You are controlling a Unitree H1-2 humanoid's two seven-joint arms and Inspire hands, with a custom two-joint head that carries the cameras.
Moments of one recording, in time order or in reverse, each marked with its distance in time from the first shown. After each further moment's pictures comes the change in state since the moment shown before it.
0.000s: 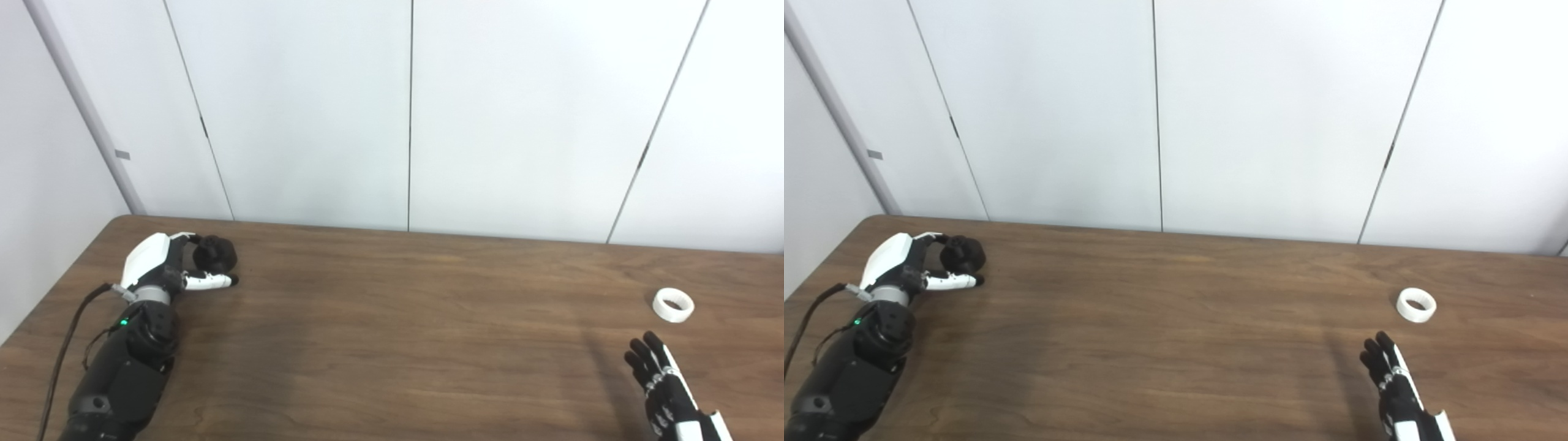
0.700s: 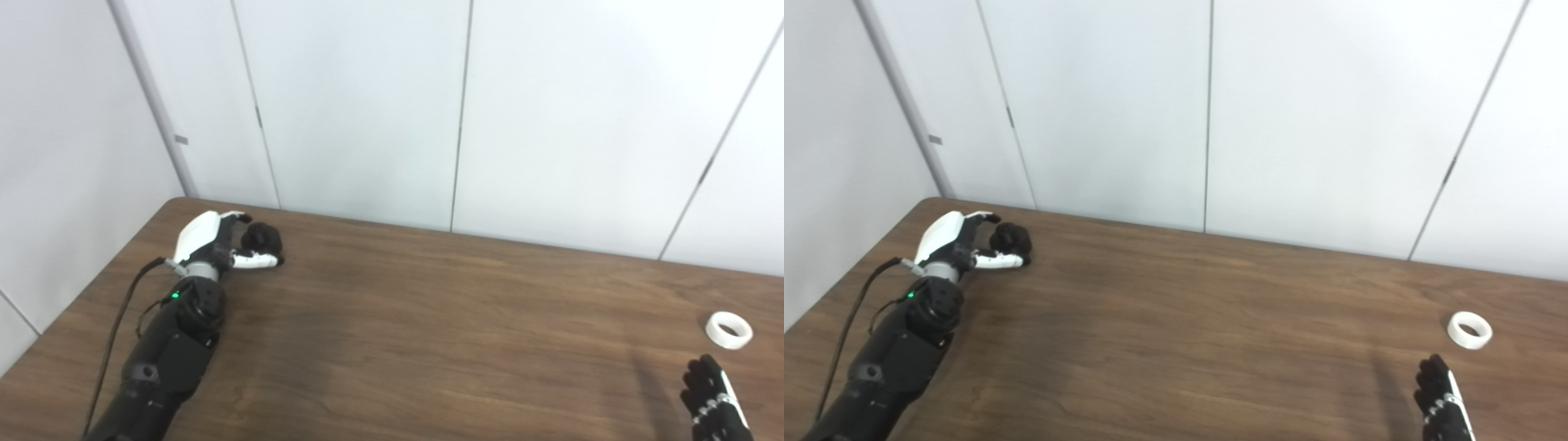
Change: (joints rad) left arm 0.006 -0.001 -0.003 -0.057 0.000 0.013 0.001; right arm 0.001 -0.004 -0.006 0.008 0.030 -0.022 0.017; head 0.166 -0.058
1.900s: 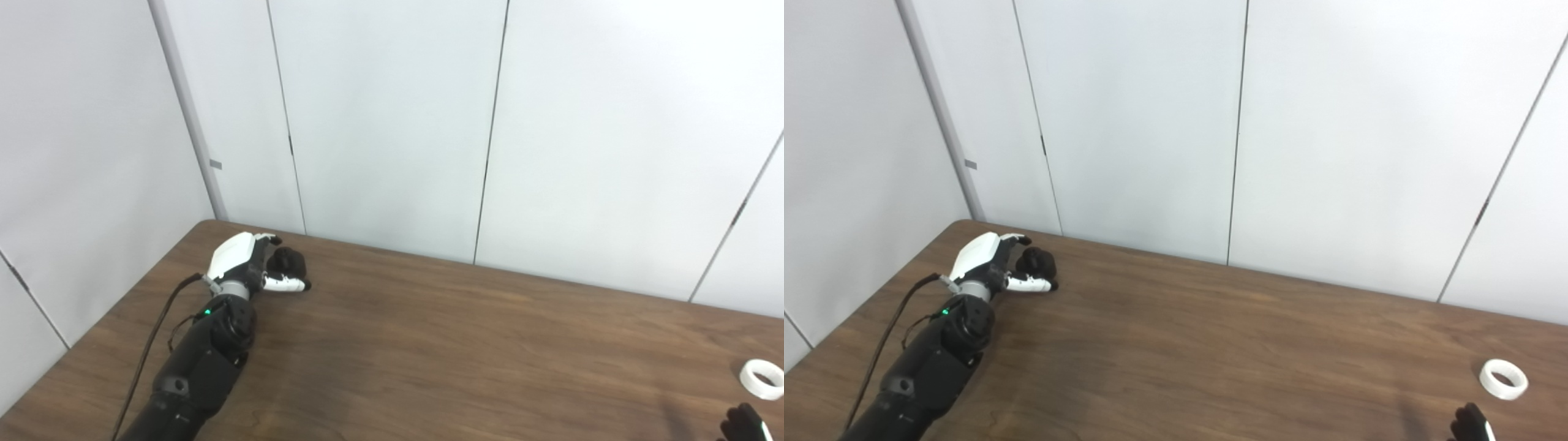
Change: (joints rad) left arm -0.025 0.005 -0.047 0.044 0.032 0.027 0.004; right arm 0.000 -0.001 -0.001 0.004 0.014 -0.015 0.002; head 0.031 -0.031
